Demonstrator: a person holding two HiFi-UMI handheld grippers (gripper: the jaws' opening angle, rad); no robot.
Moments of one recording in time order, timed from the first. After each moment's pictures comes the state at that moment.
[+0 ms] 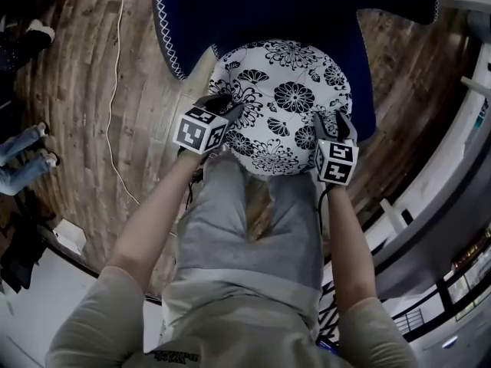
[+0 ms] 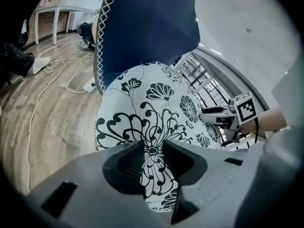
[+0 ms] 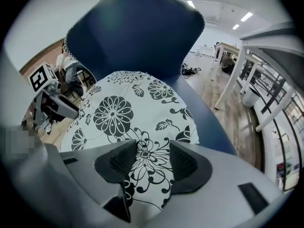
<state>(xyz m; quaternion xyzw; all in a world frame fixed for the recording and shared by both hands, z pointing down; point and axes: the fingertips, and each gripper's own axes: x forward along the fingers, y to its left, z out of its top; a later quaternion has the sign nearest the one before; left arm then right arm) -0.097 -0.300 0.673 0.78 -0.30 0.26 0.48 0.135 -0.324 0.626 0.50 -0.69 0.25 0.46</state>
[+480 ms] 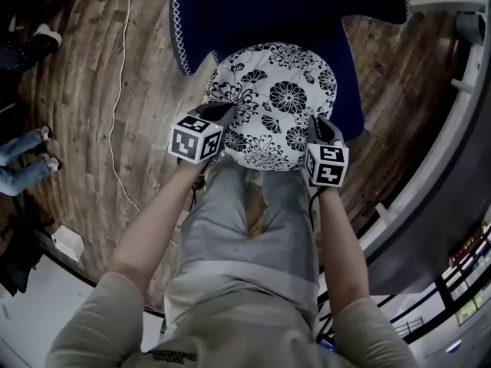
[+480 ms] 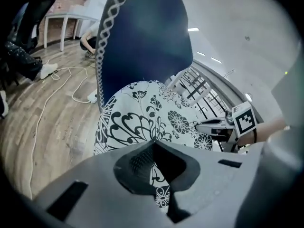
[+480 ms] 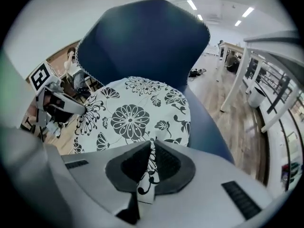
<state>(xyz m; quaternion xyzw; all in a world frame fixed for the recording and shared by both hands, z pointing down) -0.108 -0.299 0.637 0.78 -0.34 0.22 0.47 0.103 -0.309 0.623 0.48 -0.72 0.27 0.43</state>
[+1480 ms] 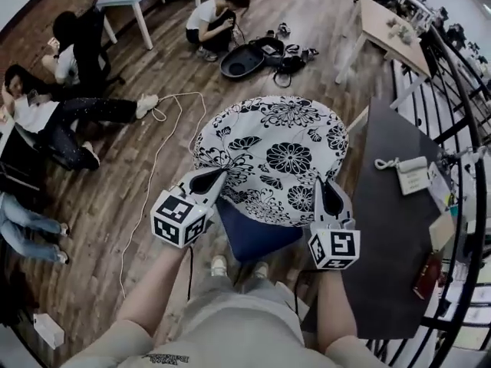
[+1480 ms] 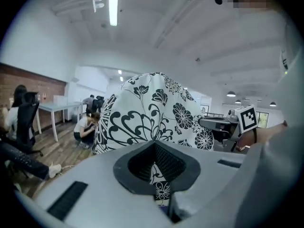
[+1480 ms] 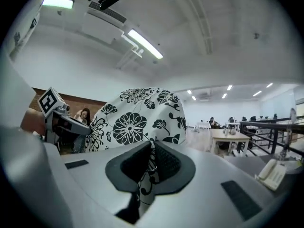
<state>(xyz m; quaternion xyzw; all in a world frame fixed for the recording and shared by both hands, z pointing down) -0.114 -0.260 0.604 0.73 -0.27 0.29 0.56 0.099 -0.267 0.569 0.50 -0.68 0.40 0.36</state>
